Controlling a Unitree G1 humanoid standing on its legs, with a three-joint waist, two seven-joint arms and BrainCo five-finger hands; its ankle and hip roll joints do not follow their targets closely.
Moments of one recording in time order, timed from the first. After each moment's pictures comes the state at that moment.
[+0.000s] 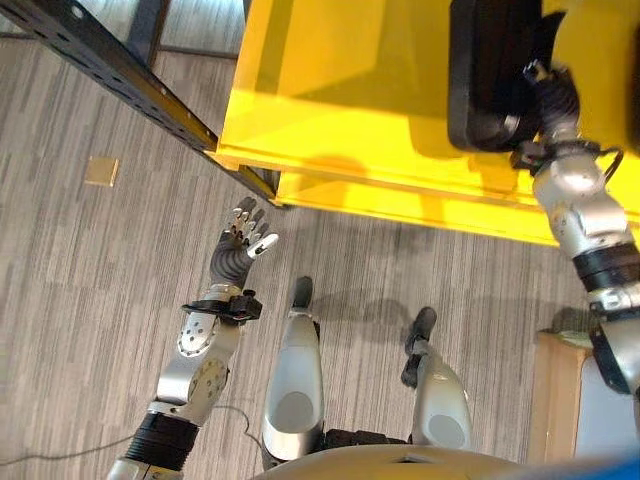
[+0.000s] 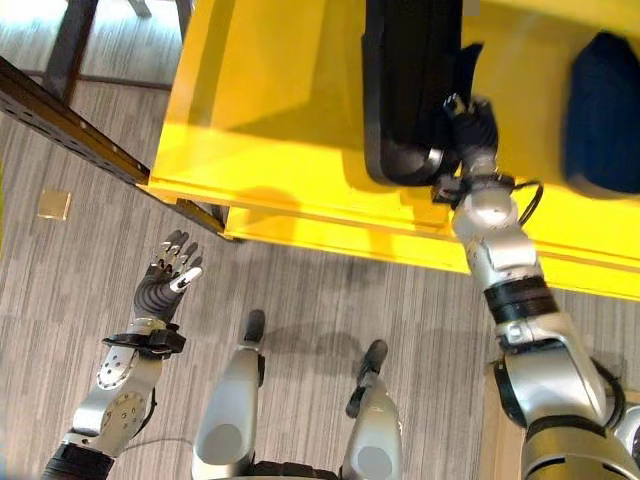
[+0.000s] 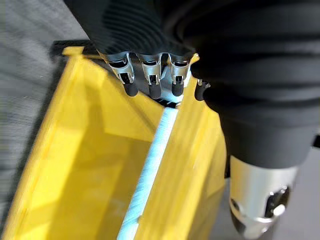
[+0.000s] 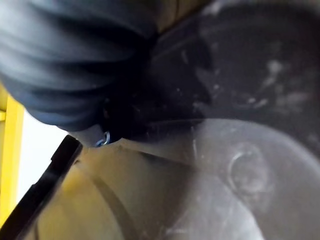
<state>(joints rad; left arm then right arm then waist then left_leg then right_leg) 0.03 0.45 -0.19 -0.08 -0.73 -0.18 0.09 -0.96 -0.69 0.25 0.57 0.64 -0.07 -0.26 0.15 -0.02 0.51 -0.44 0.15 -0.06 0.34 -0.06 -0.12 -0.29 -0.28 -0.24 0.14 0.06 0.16</state>
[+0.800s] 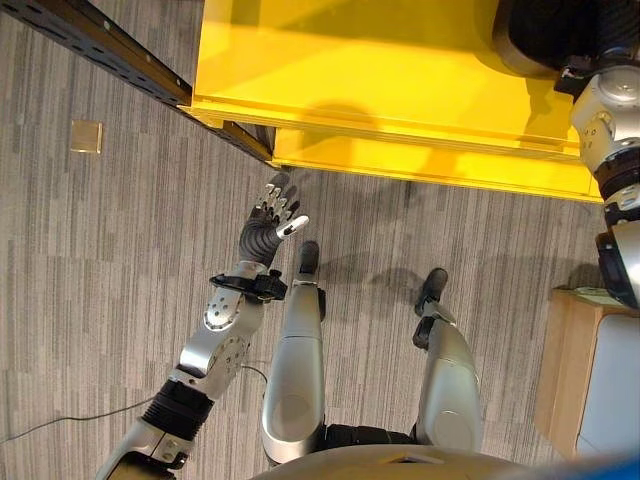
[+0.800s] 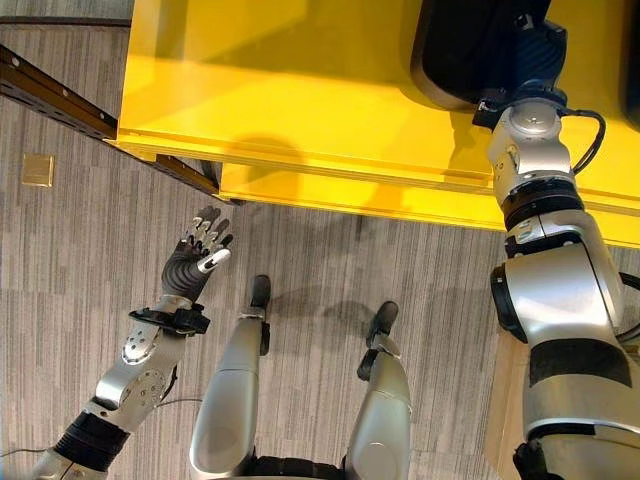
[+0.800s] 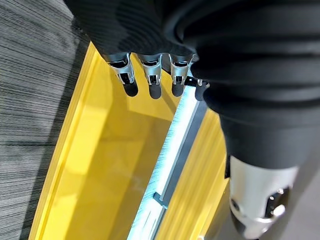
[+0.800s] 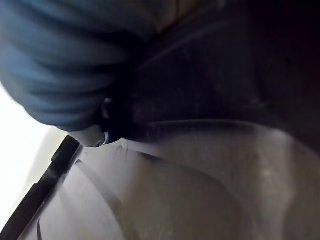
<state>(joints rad) -0.12 0.48 -0.31 -0.08 -0.75 -0.21 0.13 -1.38 -0.69 0.41 1.17 0.68 -0.11 -0.32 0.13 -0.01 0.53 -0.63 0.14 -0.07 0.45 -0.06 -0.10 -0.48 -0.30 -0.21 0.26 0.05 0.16</state>
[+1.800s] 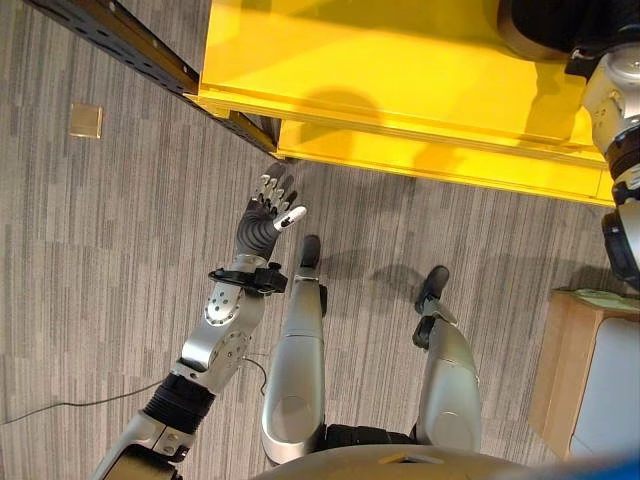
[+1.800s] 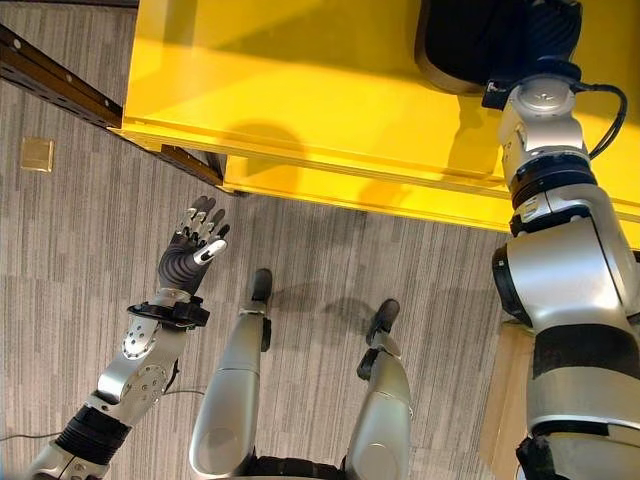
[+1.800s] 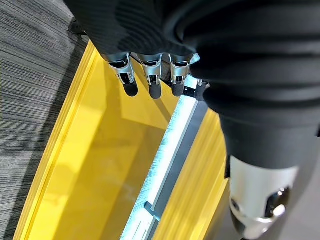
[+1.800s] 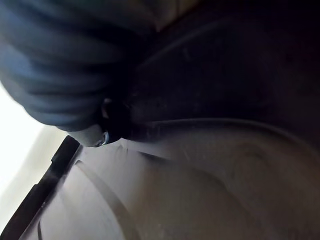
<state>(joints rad) -0.14 0.48 -0.32 -0.08 -0.77 -0.25 0.16 -1.51 -0.69 0.50 1.30 0.66 -0.11 -0.32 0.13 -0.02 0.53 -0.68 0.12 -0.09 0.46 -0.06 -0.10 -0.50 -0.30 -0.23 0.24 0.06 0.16</state>
